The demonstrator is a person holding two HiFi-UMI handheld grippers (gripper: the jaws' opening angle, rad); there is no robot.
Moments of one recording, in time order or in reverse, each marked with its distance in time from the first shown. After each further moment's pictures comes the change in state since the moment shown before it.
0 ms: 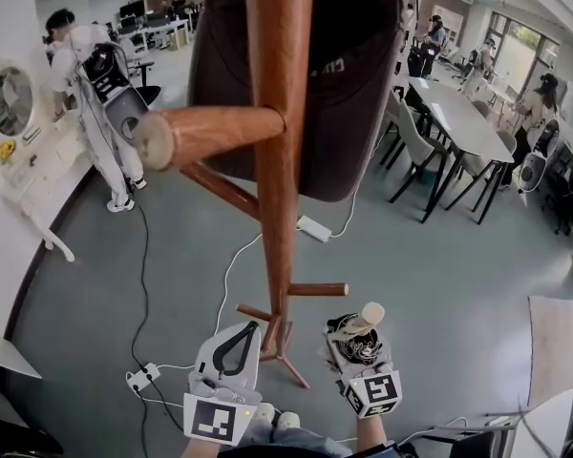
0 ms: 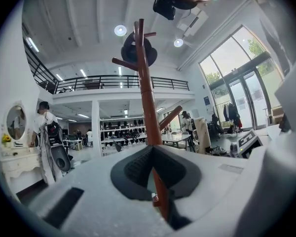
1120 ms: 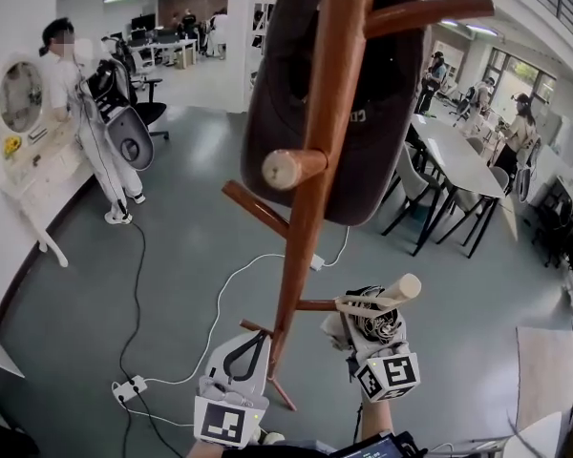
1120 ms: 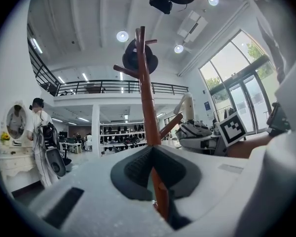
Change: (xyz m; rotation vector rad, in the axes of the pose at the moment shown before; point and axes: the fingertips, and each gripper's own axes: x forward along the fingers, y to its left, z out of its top) left arm -0.007 0.000 0.022 0.036 -0.085 -0.009; right arm 0.021 -0.021 0.131 -0.037 -0.229 -0.015
